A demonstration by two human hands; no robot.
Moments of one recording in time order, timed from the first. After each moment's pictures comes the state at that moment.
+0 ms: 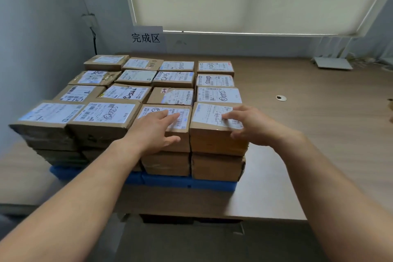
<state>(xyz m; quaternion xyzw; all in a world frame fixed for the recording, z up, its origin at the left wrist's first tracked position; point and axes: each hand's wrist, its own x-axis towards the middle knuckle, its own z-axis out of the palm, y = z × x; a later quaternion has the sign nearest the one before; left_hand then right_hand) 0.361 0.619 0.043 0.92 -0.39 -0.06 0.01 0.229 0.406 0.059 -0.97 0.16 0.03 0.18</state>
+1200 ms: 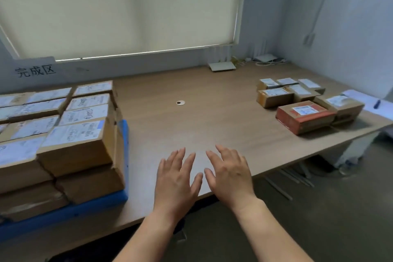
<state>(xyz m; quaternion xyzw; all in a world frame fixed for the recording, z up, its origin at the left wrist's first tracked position) 0.052 0.423 -0.028 0.83 -0.53 0.04 0.18 -0.059 0.328 -0.026 -0.90 0.35 -0.26 -0.03</state>
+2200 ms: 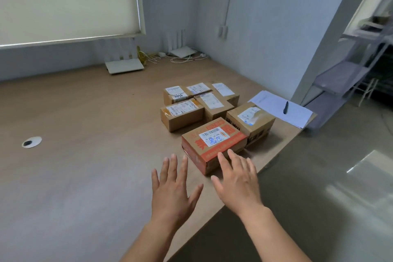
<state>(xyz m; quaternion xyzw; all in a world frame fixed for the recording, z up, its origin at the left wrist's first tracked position) -0.107 -0.009 -0.071 0.80 -0.59 -0.08 0.09 -0.252 -0.064 -0.048 -0.82 0.56 -0.09 -0.04</state>
